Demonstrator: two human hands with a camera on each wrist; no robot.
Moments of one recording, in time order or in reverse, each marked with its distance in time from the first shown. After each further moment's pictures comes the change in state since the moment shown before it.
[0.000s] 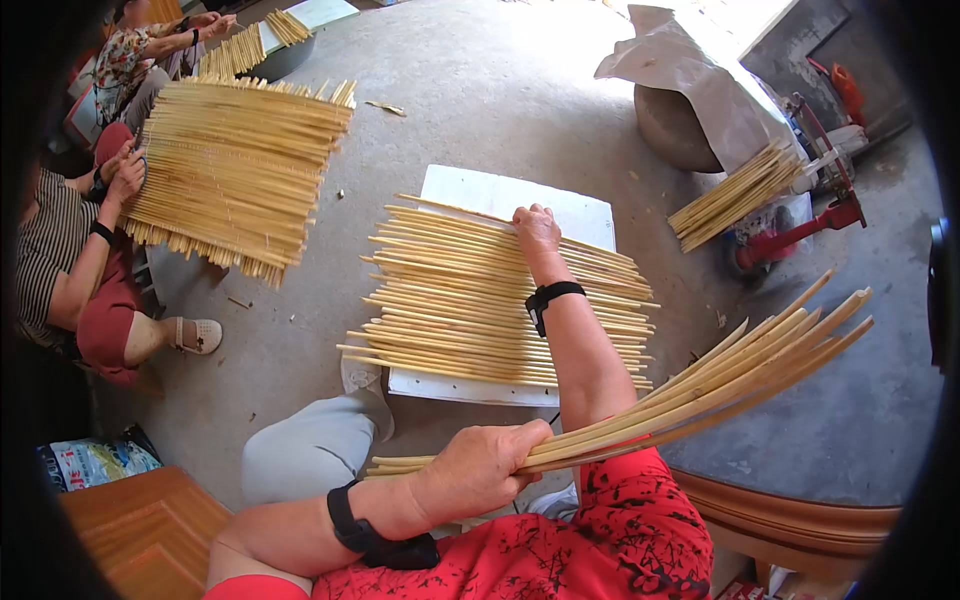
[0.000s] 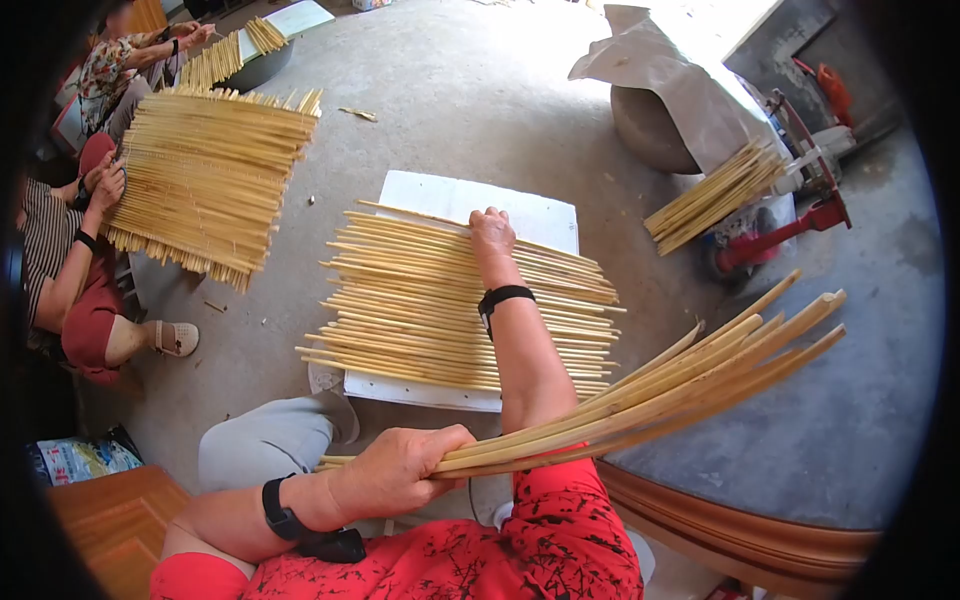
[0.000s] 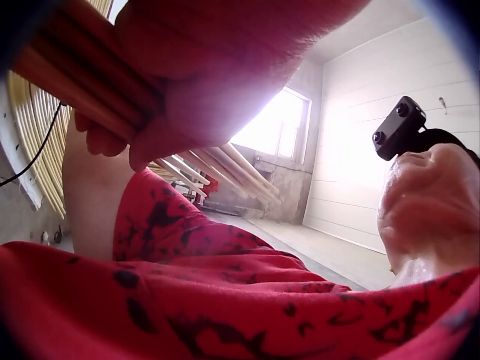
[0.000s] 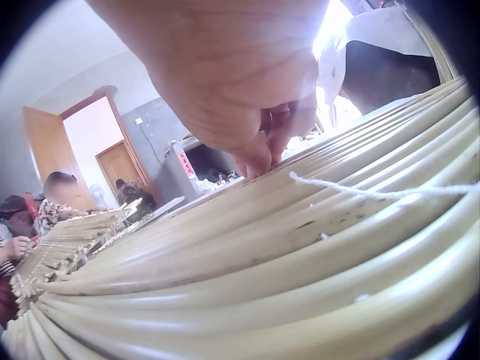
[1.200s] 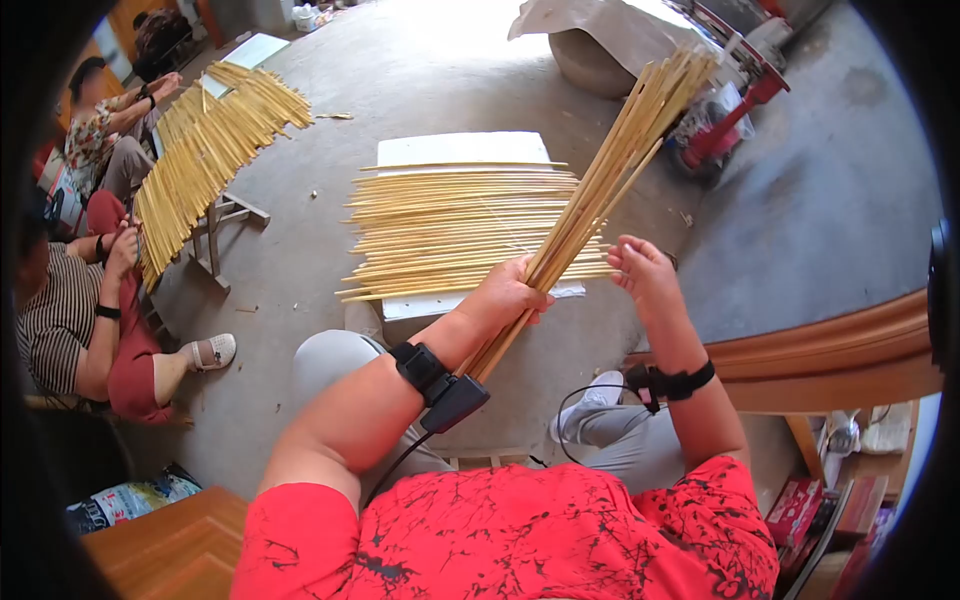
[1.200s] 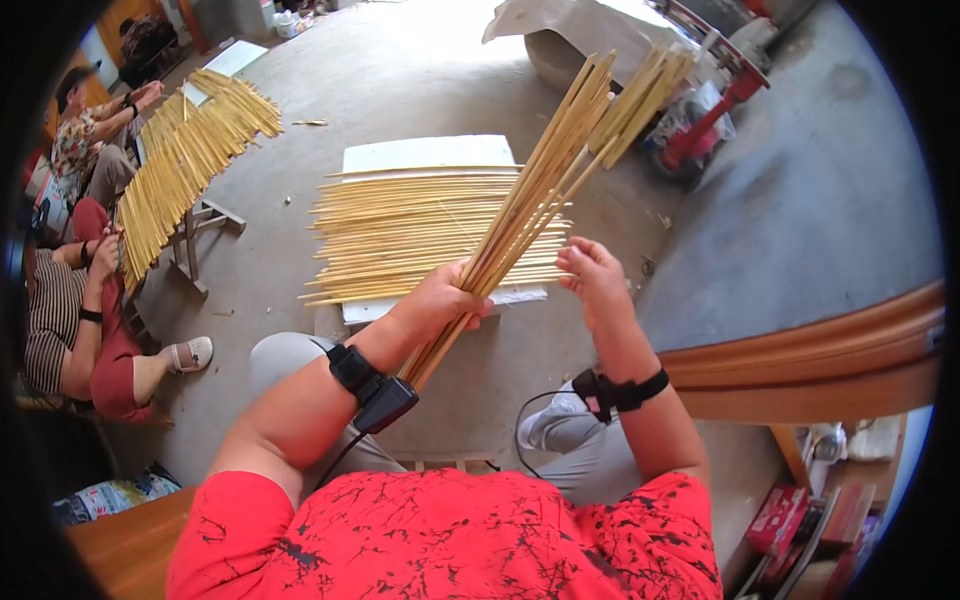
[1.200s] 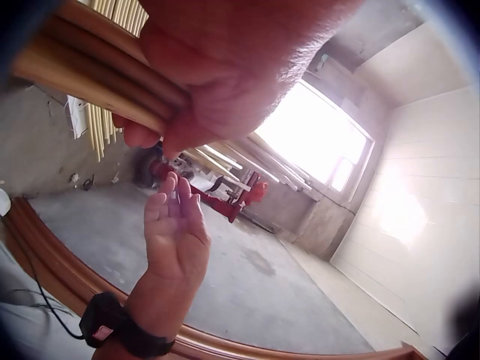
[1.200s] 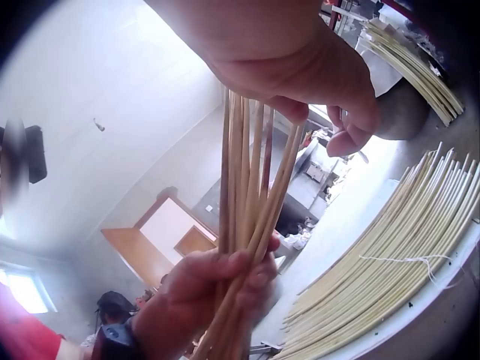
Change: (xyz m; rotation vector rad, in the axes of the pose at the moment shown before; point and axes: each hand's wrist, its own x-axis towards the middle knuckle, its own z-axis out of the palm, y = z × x) left_hand 0.054 -0.016 0.049 -0.640 -0.128 -0.159; right_hand -0.286 0.054 -0.258 1.431 0.073 0.685
